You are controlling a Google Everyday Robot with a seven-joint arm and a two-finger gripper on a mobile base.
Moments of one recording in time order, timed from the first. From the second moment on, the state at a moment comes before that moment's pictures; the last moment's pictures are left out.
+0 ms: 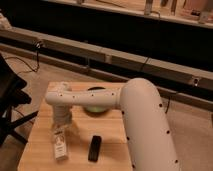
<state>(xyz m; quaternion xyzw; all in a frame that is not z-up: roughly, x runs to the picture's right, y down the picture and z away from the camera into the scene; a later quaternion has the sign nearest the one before) -0.222 0.237 0.808 -0.34 -0.32 -0.53 0.71</state>
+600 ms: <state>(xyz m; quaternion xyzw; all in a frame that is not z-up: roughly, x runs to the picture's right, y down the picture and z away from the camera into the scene) -0.228 0.250 0.816 -0.36 -0.30 -0.54 0.70</state>
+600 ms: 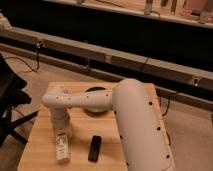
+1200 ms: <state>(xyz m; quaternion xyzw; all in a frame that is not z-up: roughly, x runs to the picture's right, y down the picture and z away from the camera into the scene) -0.222 0.220 0.797 -0.35 -0.30 -0.53 0.71</state>
